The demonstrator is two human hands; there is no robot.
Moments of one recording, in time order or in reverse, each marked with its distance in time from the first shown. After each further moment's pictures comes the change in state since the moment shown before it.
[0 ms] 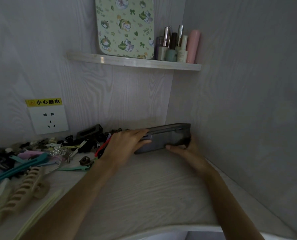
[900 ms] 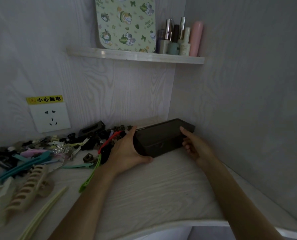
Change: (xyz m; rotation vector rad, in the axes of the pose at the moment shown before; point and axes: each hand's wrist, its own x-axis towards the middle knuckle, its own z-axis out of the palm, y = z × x) left_hand -0.023 0.008 0.005 -0.615 -0.368 -0.635; right_hand 0.006 -0.013 0.003 0.328 0.151 0.396
